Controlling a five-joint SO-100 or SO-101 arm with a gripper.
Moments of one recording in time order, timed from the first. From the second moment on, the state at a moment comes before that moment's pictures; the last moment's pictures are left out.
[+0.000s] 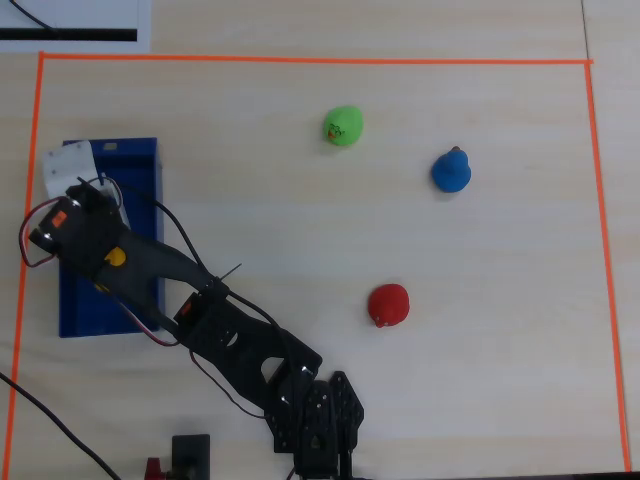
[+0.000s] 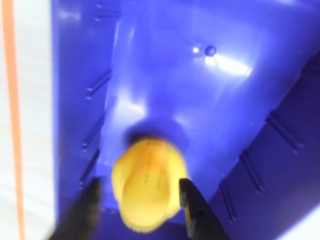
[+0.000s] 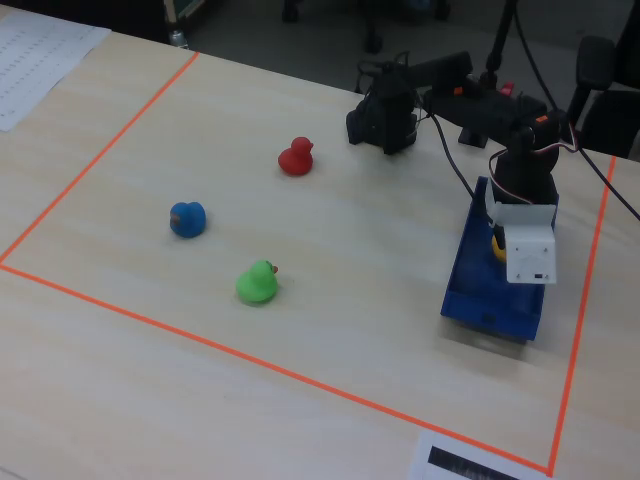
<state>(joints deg) -49.1 41.5 23.9 96.6 -53.7</state>
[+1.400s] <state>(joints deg) -1.4 131.6 109.9 78.8 -73.9</state>
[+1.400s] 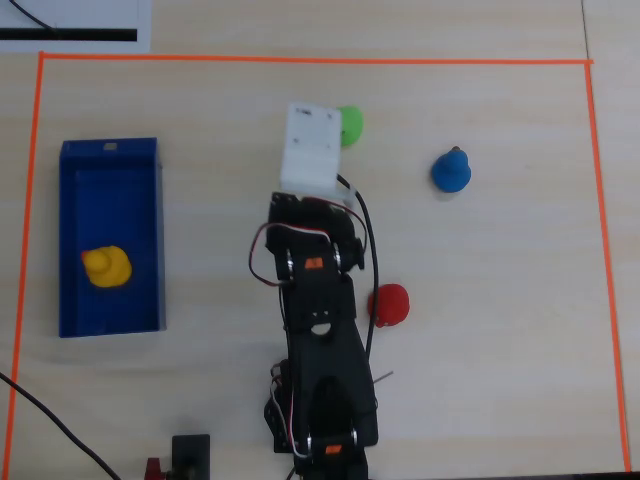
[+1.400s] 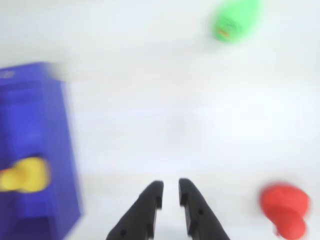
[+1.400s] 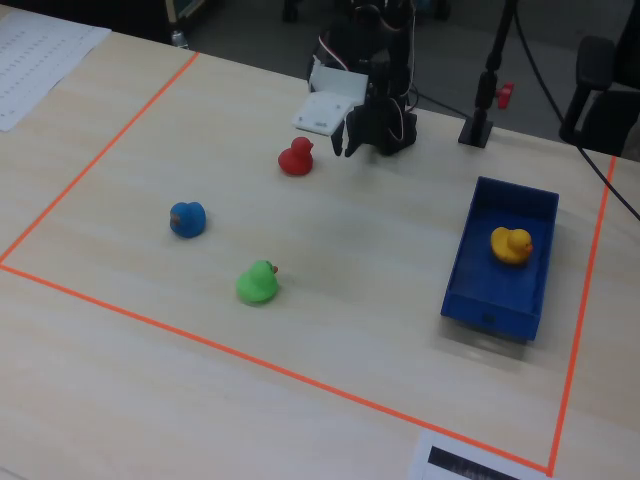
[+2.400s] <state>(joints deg) 3.0 189.7 177.5 76.4 -86.0</state>
